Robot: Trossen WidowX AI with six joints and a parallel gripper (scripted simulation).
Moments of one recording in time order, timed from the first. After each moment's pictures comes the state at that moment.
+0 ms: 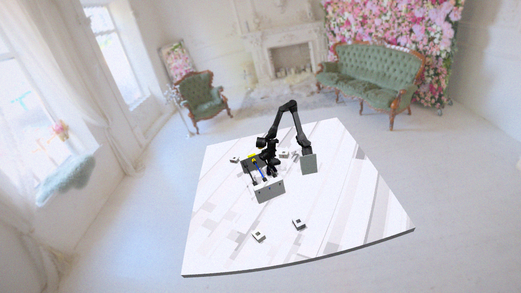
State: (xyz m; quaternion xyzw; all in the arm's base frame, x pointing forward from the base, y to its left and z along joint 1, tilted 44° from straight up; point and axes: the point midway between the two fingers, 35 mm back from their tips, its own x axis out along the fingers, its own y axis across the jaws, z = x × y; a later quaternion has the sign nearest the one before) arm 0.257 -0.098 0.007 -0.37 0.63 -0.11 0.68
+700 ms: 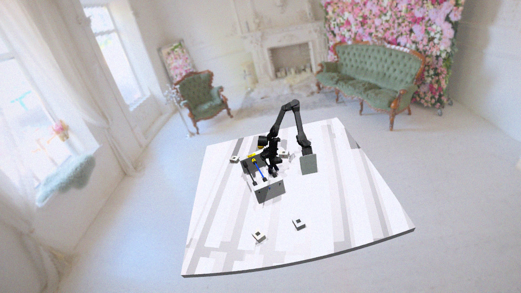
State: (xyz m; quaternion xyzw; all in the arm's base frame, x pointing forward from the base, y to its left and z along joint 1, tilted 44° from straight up) arm 0.243 -0.097 0.014 -0.37 0.63 -0.11 0.67
